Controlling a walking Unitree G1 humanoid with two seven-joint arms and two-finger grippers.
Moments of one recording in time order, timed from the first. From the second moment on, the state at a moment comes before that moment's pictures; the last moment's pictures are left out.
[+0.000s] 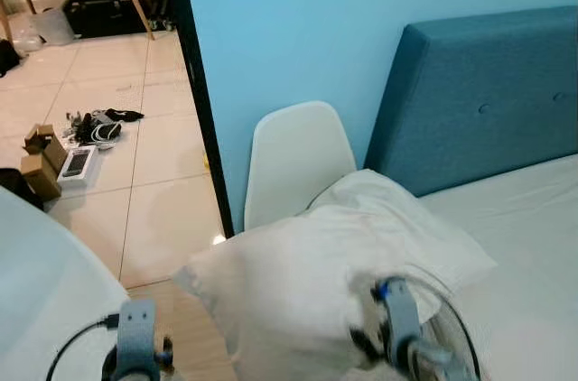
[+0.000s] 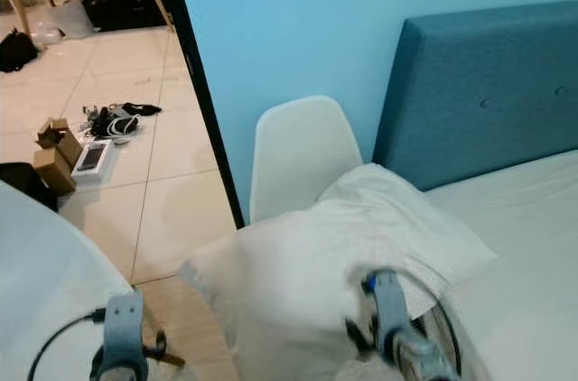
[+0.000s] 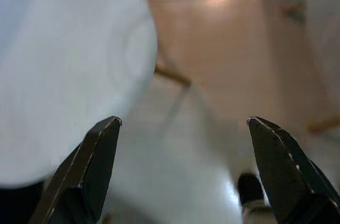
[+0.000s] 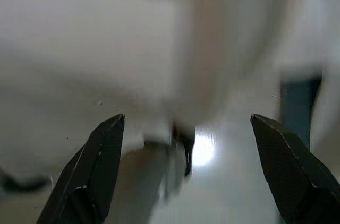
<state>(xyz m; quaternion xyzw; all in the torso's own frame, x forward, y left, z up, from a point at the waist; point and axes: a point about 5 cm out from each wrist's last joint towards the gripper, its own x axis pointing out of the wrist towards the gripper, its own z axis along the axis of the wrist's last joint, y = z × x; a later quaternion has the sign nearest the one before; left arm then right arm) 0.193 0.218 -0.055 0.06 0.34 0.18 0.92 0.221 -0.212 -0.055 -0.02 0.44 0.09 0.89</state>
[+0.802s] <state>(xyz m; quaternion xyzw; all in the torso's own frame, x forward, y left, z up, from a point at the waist) 0.136 0.216 -0.098 0.06 0.50 0.15 0.85 0.167 -0.213 -0.088 -0.05 0.53 0.06 0.85</state>
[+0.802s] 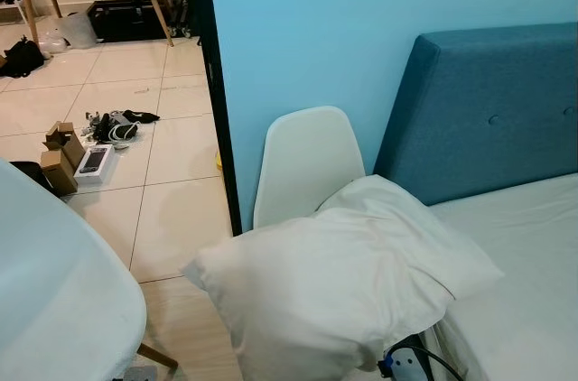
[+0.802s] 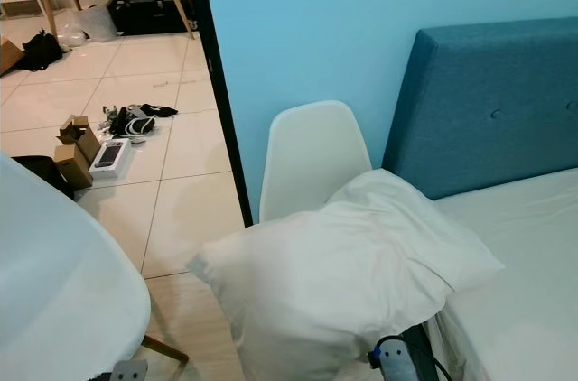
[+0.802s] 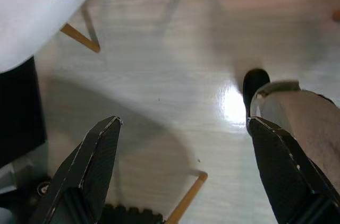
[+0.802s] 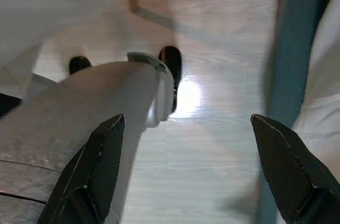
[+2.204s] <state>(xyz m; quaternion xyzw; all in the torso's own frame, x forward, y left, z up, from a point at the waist) 0.279 0.229 0.026 0.14 0.08 0.21 0.97 0.332 -0.223 0.053 0.13 0.16 0.04 0.98</state>
